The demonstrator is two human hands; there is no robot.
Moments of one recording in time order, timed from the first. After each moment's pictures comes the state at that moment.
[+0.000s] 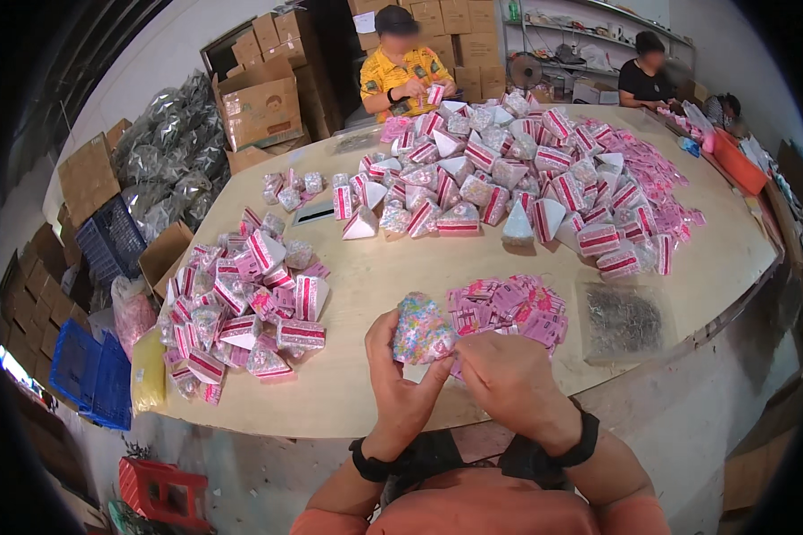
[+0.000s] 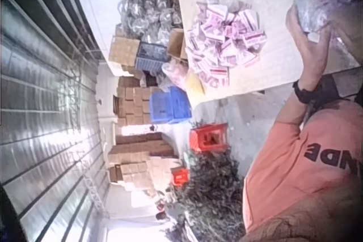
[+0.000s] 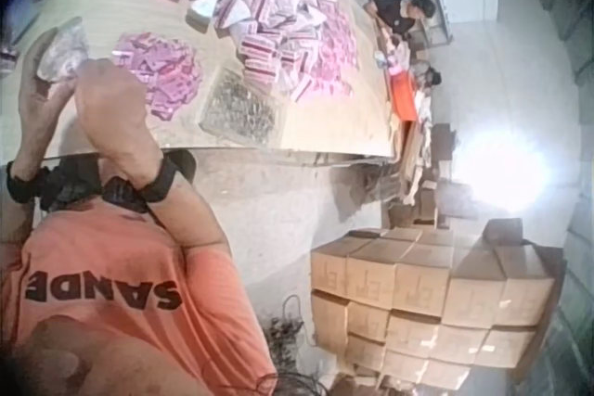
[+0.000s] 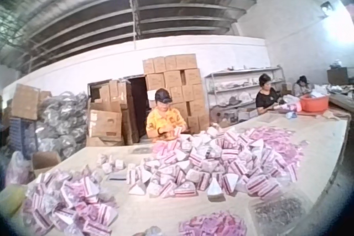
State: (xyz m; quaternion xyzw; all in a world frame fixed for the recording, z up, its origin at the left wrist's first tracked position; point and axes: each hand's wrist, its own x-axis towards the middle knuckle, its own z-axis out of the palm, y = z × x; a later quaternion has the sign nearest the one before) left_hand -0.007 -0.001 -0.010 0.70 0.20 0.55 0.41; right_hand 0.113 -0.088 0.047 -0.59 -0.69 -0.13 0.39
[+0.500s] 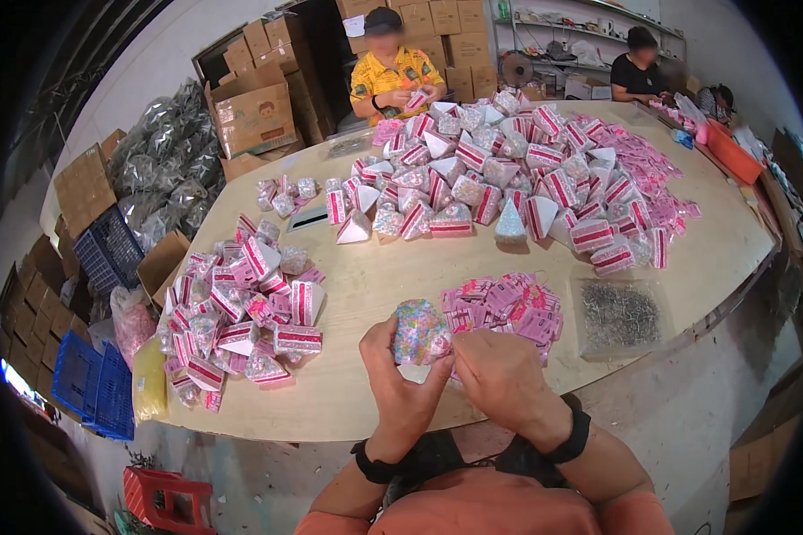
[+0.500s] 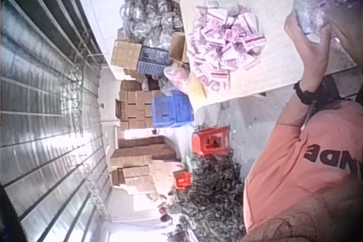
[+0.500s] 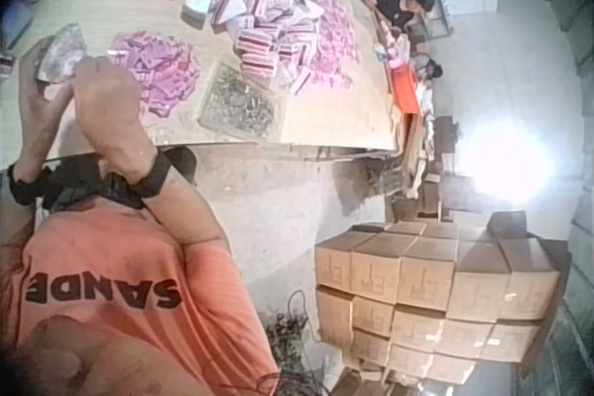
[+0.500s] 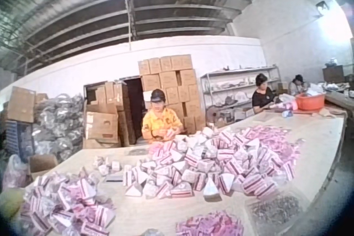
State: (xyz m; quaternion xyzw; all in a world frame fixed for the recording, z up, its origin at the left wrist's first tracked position) left_hand -0.001 -0.003 -0.011 0.75 0.24 0.55 0.27; right_hand 0.113 -0.087 0.041 -0.61 -0.67 -0.13 0.41
